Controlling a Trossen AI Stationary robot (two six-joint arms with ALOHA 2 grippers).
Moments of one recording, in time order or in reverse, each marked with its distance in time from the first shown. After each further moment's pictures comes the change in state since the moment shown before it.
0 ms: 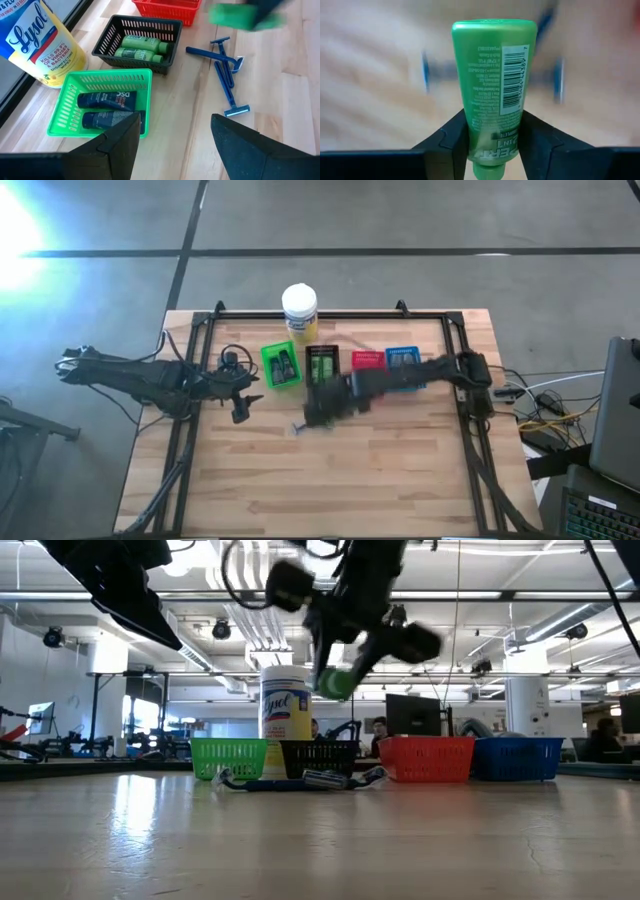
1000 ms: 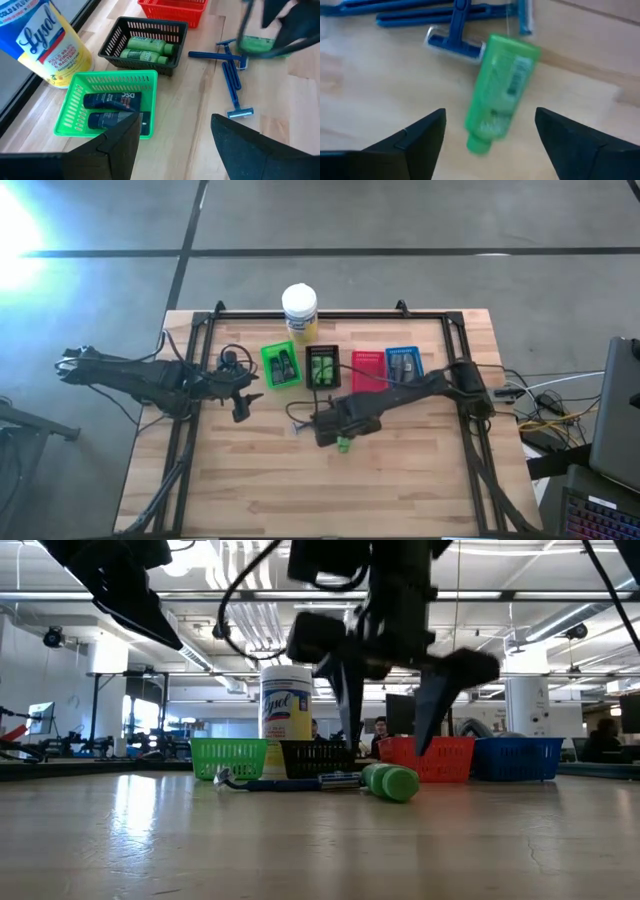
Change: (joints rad) left arm 0.000 0.000 0.000 0.001 -0.026 -0.003; right arm 0.112 0.068 -0.085 -0.050 -0.056 0.121
